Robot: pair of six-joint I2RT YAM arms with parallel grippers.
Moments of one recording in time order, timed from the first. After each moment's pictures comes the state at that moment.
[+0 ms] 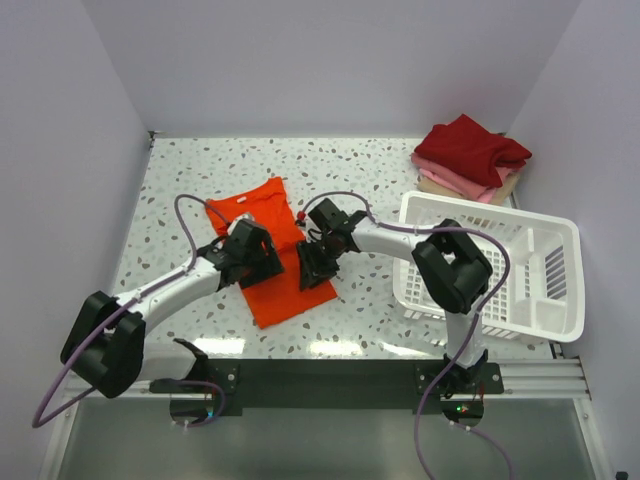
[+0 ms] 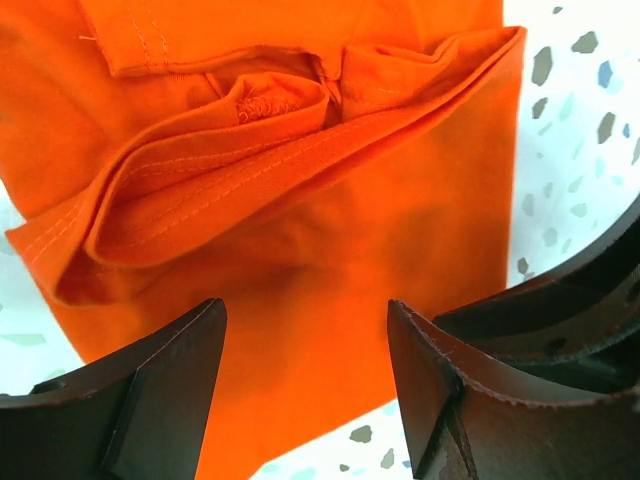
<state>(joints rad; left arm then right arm) -0.54 1.27 0.71 -0.42 -0.11 -0.89 0.77 1.97 1.32 -0.50 -0.48 0.45</state>
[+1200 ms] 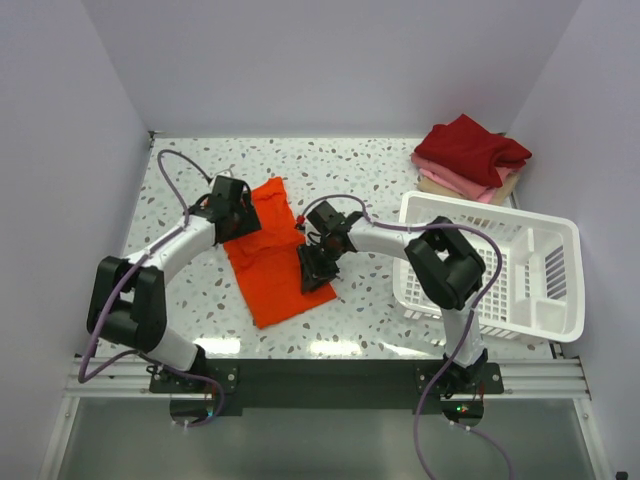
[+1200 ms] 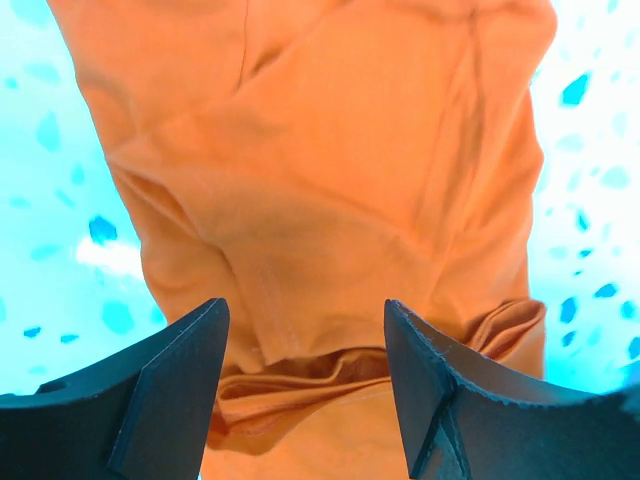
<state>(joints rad) -0.28 1.53 0.97 -0.38 -0.19 -0.59 0.77 2.02 1.33 -0.52 -0.48 0.44</state>
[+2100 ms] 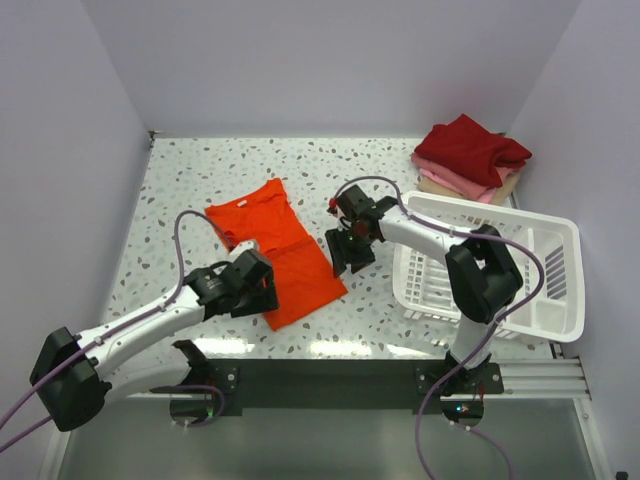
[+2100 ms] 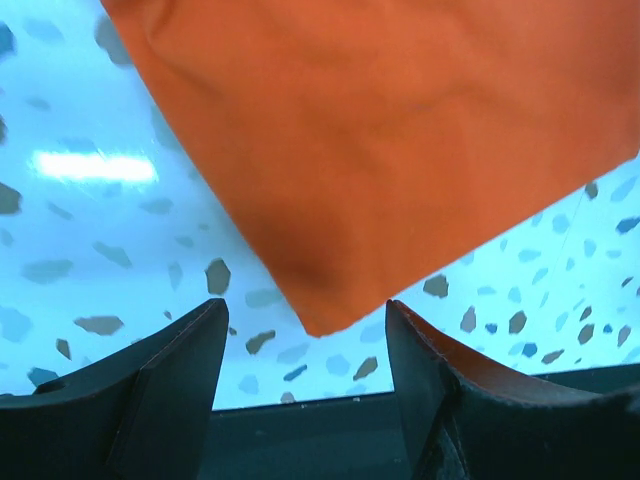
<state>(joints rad) -0.76 1.03 0.67 -0.74 -0.19 -0.92 0.66 1.81 1.29 -0.74 -0.22 0.33</state>
